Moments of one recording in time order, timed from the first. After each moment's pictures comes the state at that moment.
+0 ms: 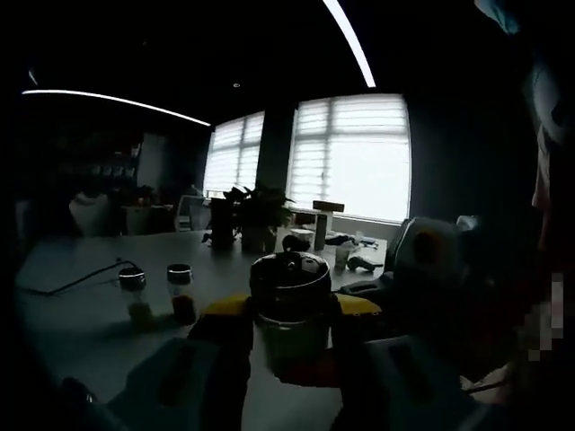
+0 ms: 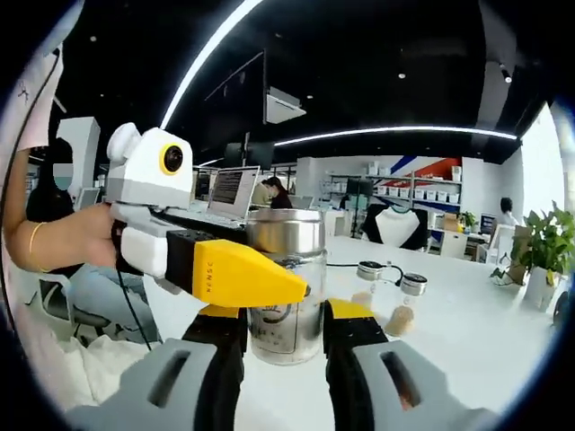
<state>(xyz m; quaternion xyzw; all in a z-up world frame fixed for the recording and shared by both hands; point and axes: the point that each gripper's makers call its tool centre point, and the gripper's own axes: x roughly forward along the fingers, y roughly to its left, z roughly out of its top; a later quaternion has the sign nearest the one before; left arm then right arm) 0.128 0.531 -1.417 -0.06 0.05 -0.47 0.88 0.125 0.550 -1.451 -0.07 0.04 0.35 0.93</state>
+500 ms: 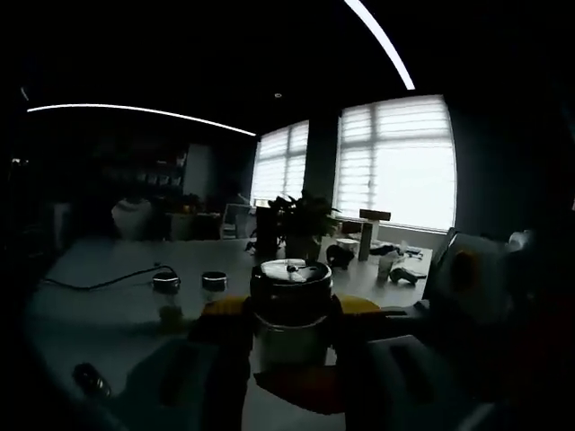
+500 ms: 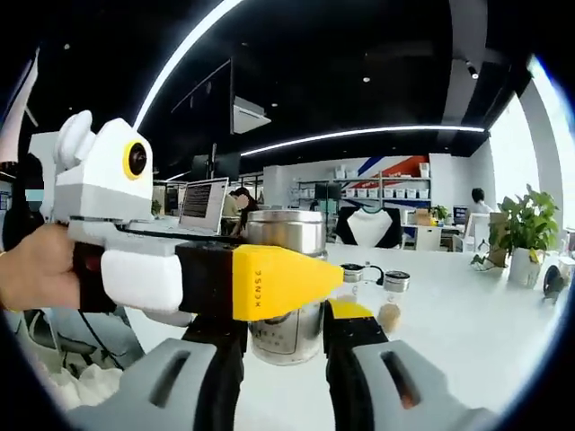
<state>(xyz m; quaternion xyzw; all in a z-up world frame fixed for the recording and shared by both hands) 0.136 0.531 -1.406 -0.04 0.03 -0.39 0.92 0.132 0.551 -1.441 -0.03 0.02 0.31 0.95</state>
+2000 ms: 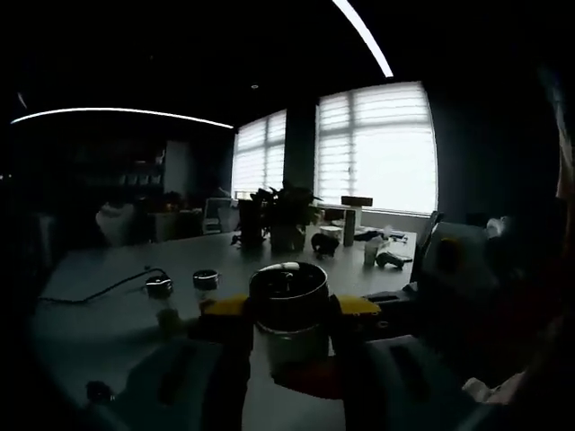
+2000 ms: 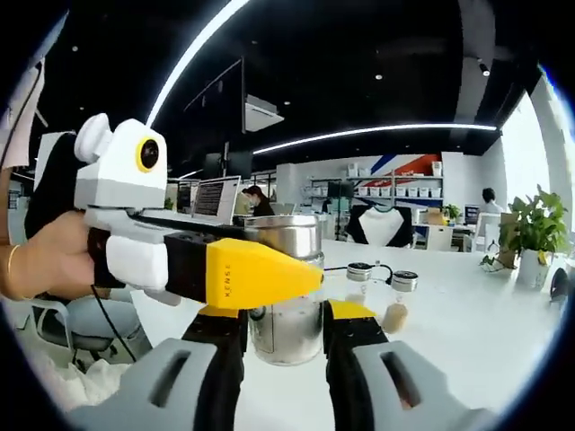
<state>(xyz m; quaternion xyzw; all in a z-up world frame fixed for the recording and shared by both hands) 0.131 0.531 -1.404 0.00 0.04 -0.42 0.91 0.128 0.549 -1.442 -0.02 0.03 0.30 0.95</state>
